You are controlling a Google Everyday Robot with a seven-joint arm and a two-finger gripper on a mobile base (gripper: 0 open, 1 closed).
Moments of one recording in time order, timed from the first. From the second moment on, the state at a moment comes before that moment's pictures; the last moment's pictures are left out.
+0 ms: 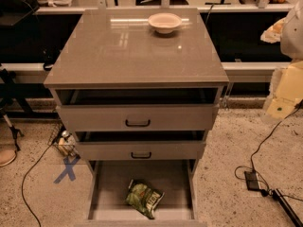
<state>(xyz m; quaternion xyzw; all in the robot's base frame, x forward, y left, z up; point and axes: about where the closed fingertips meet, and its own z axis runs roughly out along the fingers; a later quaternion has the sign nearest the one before) 0.438 -0.215 0.983 -0.60 0.78 -0.04 0.17</state>
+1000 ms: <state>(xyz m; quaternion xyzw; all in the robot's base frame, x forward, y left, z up) 0.417 -0.209 0.852 -0.52 0.82 0.12 0.22</state>
